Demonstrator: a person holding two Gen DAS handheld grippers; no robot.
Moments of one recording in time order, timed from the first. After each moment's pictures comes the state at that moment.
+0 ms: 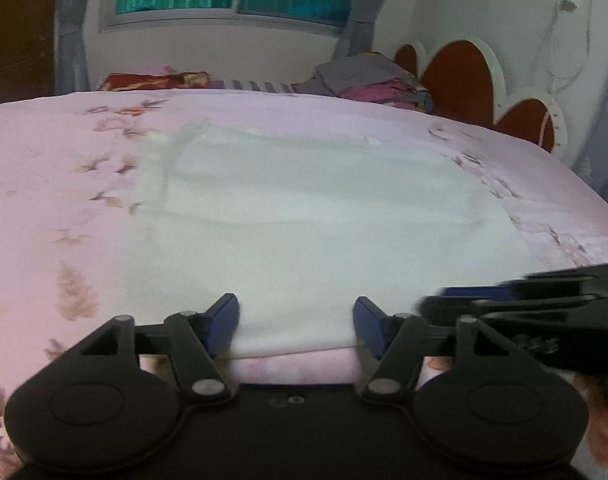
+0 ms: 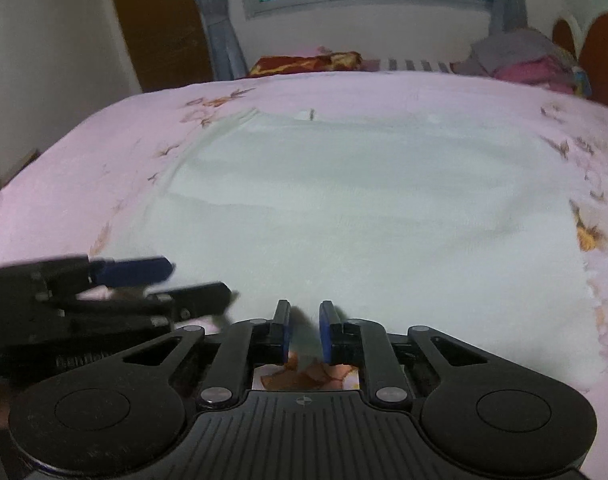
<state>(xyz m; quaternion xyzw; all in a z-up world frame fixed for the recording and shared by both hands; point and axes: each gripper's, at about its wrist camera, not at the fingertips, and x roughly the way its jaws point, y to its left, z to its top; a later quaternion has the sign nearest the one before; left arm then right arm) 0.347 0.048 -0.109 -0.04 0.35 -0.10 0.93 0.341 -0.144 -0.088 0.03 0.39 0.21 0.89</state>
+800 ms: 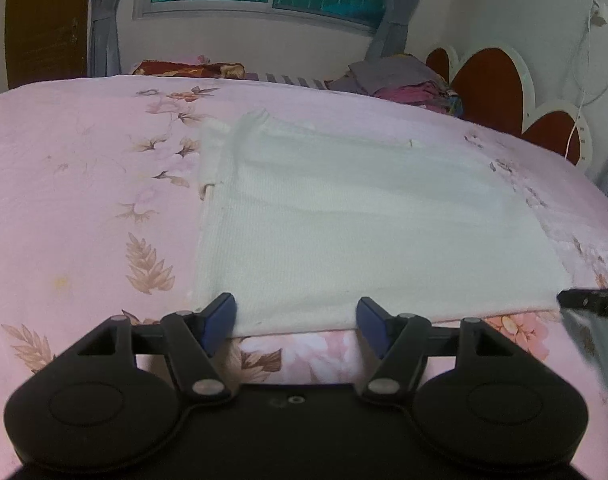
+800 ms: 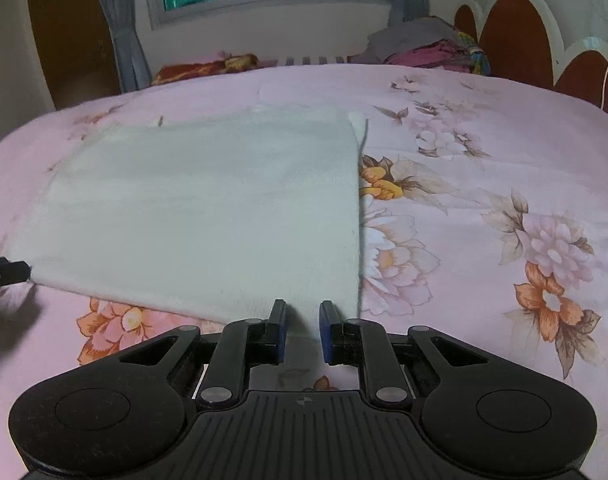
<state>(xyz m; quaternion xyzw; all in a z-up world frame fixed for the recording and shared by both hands) 0.333 0.081 -0.108 -0.05 0.37 -0.06 0.93 0.324 -0.254 -0.092 0.04 0.40 0.07 0.91</state>
